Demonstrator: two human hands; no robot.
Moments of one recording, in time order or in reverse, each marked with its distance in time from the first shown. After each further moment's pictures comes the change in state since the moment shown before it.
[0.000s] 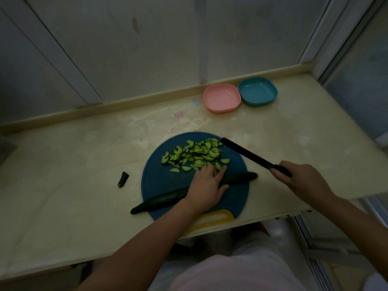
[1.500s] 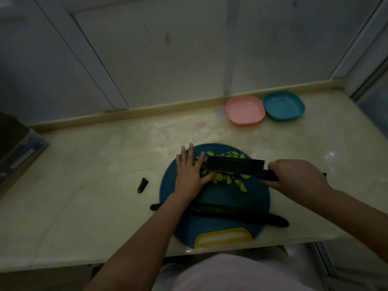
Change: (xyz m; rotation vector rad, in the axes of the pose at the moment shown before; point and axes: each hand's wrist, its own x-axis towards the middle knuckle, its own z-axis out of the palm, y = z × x) left_hand 0.009 -0.088 -0.026 -0.053 0.143 -0.337; right_hand 0.050 -0.099 -0.028 -0.539 -0.138 -0.298
